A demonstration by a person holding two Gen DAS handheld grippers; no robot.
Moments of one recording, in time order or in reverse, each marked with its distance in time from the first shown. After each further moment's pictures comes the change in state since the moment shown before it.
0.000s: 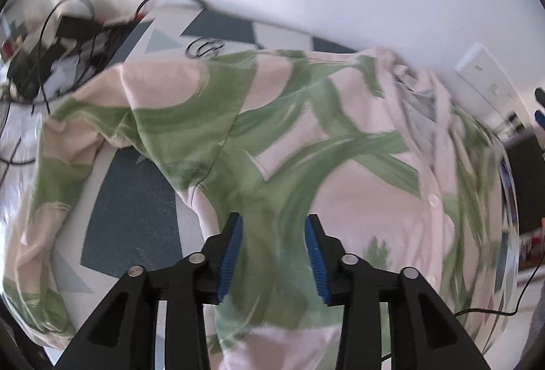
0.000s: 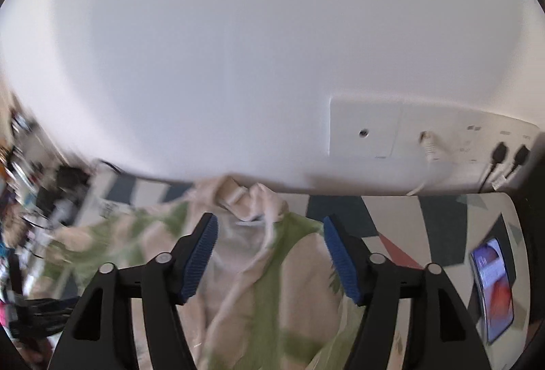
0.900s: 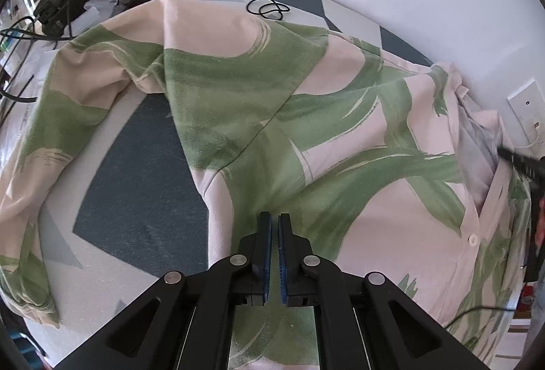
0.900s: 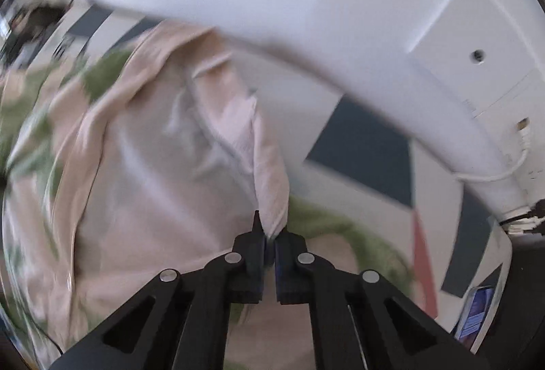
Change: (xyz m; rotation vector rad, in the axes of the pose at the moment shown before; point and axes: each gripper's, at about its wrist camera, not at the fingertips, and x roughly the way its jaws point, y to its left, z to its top) left arm 0.040 0.021 0.013 -0.297 0.066 0.117; right arm 0.173 0.008 -0.038 -0.415 0.475 -0.114
